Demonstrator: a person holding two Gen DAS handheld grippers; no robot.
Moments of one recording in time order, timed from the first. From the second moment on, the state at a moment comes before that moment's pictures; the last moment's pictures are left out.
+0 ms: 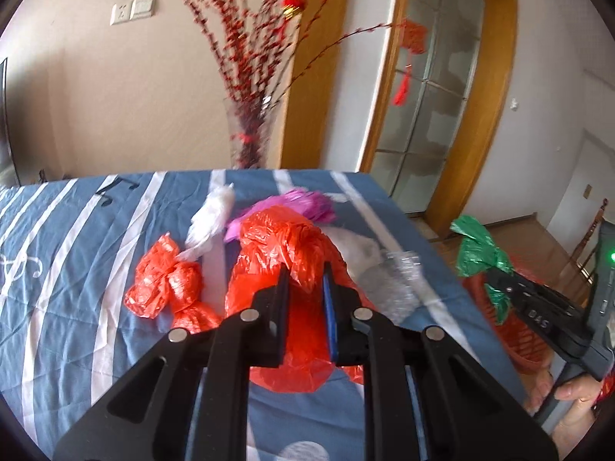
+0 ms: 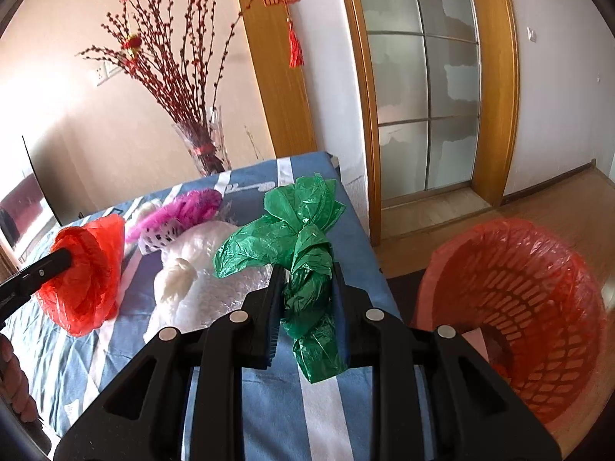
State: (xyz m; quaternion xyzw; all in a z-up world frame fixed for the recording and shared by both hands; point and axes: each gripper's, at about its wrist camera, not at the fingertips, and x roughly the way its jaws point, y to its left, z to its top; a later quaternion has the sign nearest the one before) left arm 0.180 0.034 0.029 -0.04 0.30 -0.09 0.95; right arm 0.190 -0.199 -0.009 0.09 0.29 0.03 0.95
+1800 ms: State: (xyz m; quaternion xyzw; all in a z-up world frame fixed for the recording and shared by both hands) left arm 0.175 -0.219 0.008 0.02 0.30 -0.34 0.89; right arm 0.124 -0.375 -0.003 0.19 0.23 -0.12 0.95
